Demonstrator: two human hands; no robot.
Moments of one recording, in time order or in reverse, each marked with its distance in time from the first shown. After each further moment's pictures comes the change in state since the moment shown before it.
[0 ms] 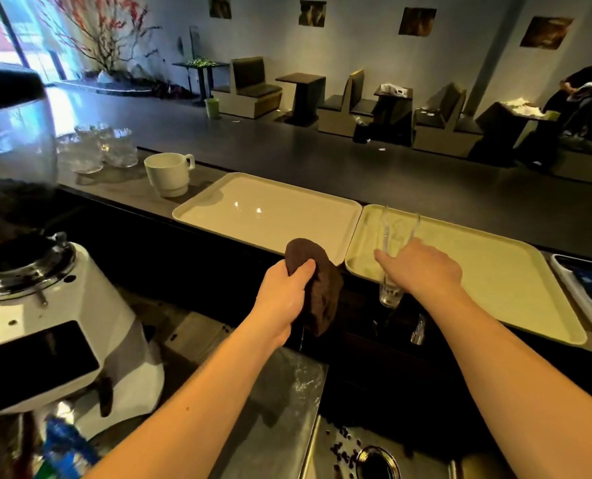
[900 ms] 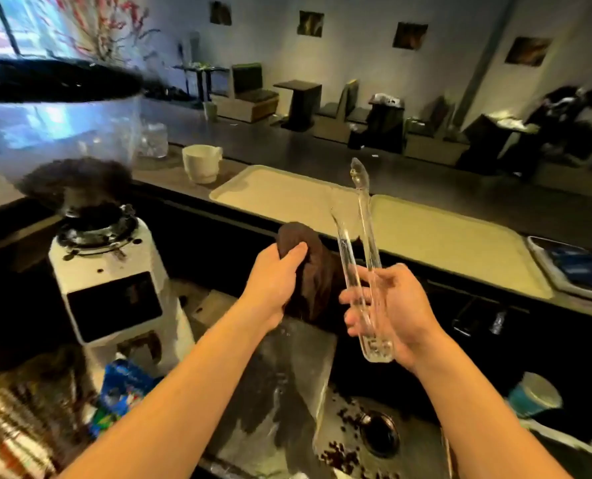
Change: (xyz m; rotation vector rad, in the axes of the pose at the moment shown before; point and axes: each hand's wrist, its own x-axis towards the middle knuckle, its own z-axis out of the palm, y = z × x) left_hand -0.095 0.019 -0.074 -0.014 0.035 0.120; right_hand -0.215 -0.025 -0.013 1.606 -0.708 -0.041
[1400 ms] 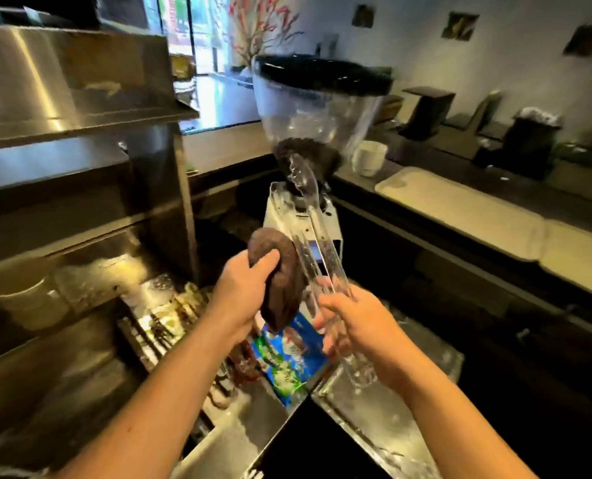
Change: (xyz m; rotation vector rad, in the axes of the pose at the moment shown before) left_hand -0.121 0.014 -0.285 0.006 0.442 0.109; right_hand -0.037 0.119 0.253 -0.451 -0.449 0.002
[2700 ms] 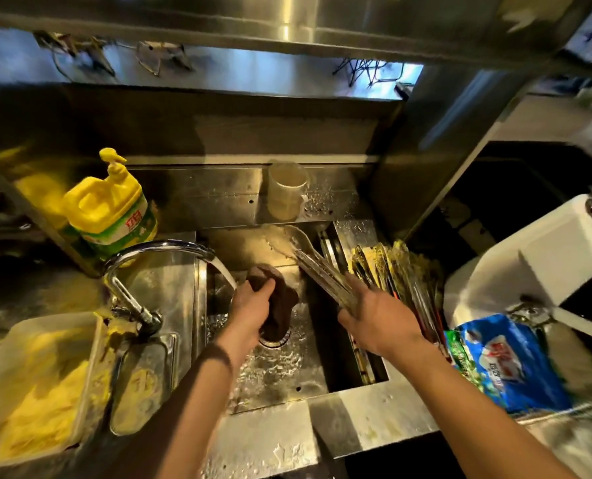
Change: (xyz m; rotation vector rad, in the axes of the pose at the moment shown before) left_hand -0.106 -0.129 -0.342 -0.189 0.723 -0.454; right_hand 0.061 0.091 0.289 -1.381 -0.392 -0.388
